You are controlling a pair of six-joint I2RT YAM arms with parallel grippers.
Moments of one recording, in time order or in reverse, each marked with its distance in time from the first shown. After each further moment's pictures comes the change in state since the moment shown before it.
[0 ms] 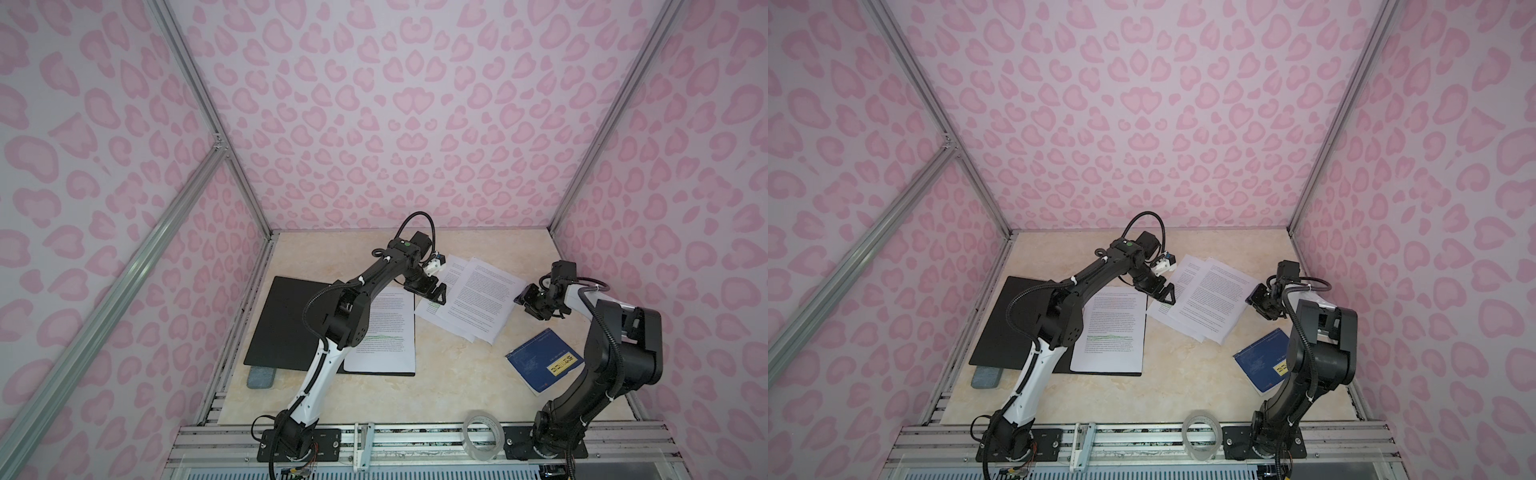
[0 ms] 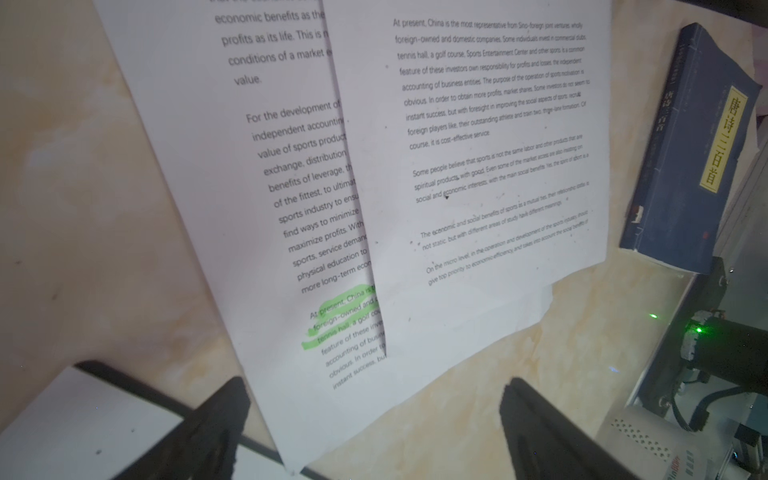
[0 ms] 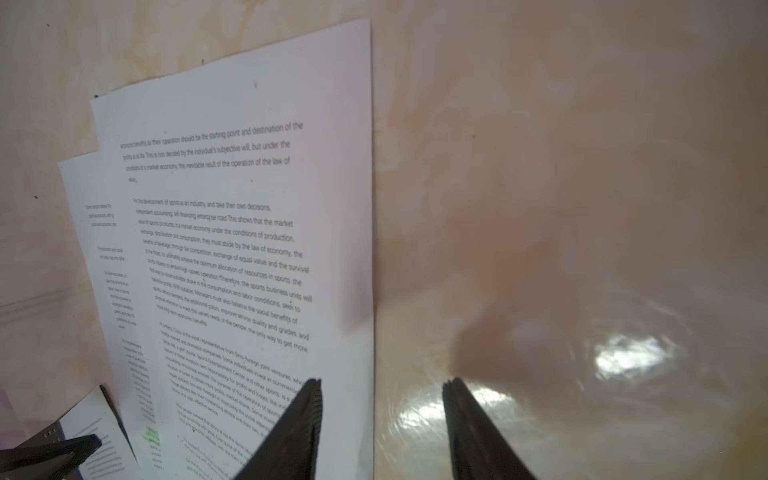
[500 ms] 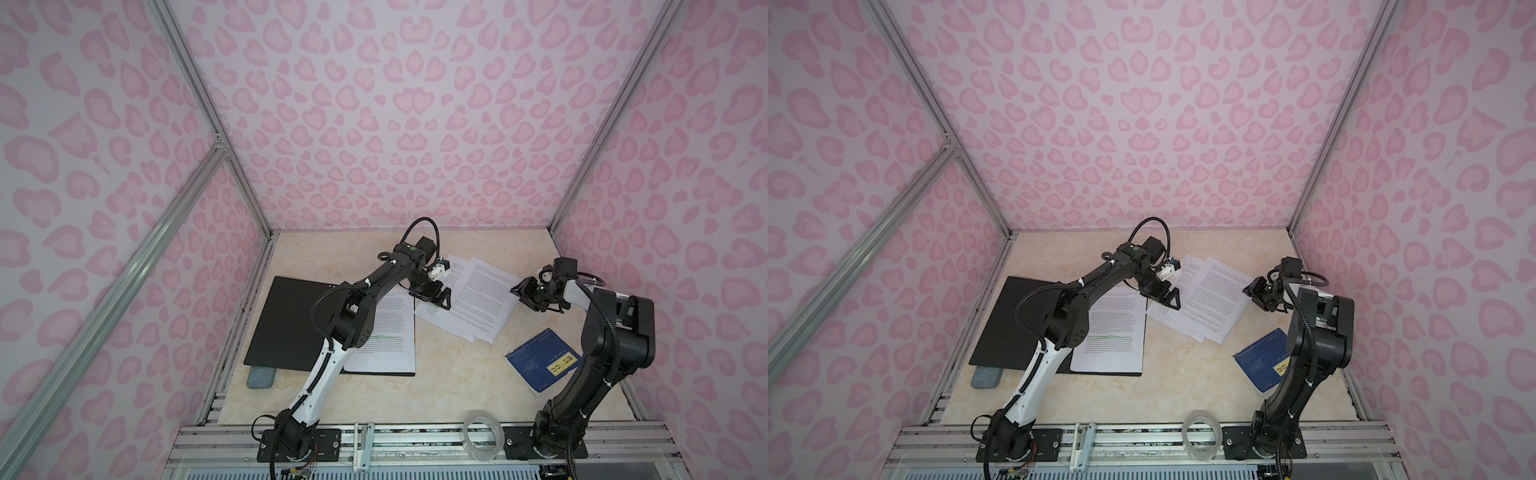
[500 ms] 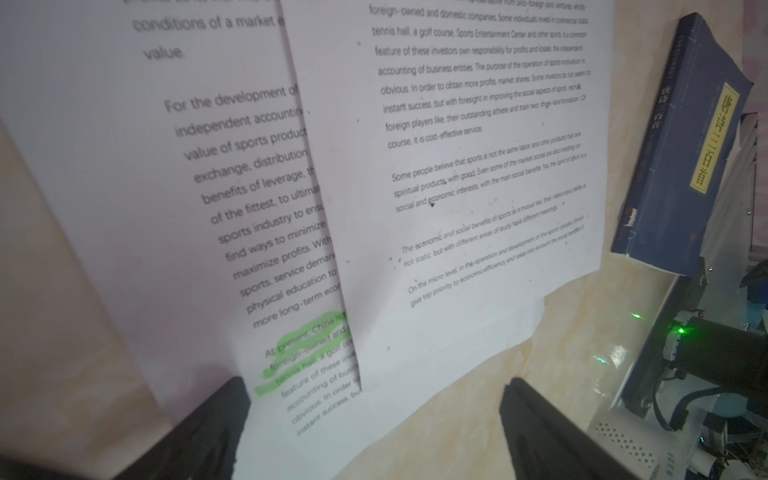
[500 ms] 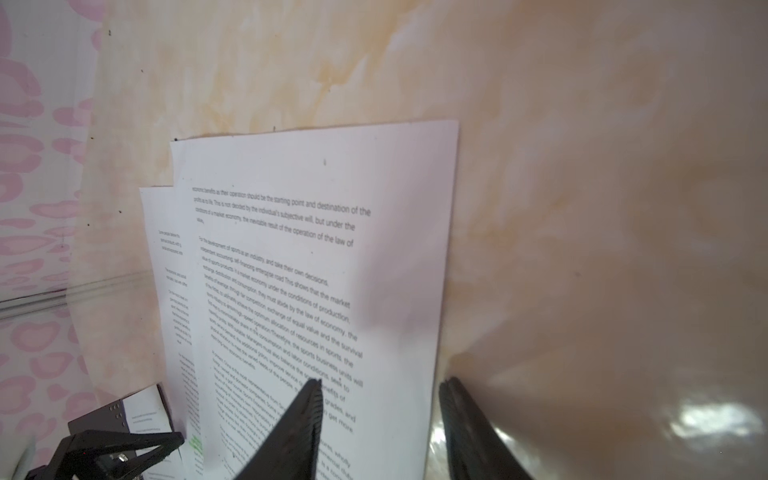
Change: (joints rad) left arm -0.024 0.060 0.035 -0.001 0.039 -0.034; right arm -0.019 0.129 0.076 0.111 -0.136 -0.023
